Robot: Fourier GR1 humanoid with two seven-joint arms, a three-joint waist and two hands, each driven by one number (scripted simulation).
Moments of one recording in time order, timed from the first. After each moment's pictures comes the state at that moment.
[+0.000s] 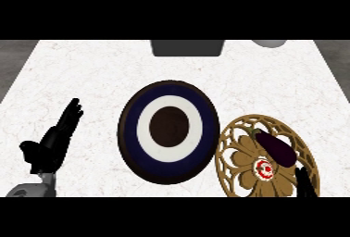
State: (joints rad) left arm -0.05 0.31 -0.03 -1.36 0.12 0.02 -0.12; right arm 0.63 -0.12 0.45 -2.06 1.03 -0.57 0.44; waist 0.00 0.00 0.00
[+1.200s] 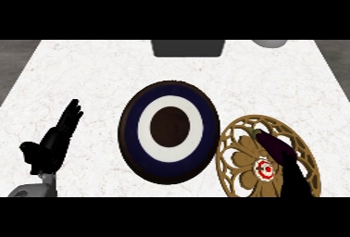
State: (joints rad) left arm -0.04 0.27 0.02 -1.35 0.07 -0.02 -0.13; right arm 0.39 -0.05 0.38 -2.03 1.11 -0.08 0.88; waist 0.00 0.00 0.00
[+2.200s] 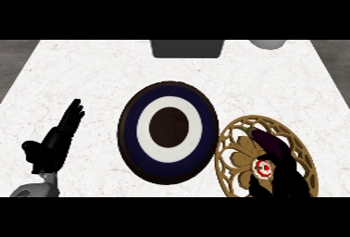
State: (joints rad) left arm -0.05 0.23 0.06 -1.36 0.03 -0.06 -0.11; right arm 0.26 -0.08 0.27 -1.77 1.04 -0.14 0.72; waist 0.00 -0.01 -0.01
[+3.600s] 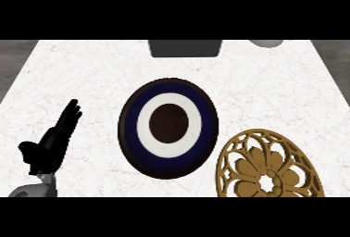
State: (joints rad) left arm -0.04 0.22 0.09 -1.37 0.02 -0.07 -0.10; right arm 1.07 -0.11 0.66 -2.04 1.41 -1.03 0.31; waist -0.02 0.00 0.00
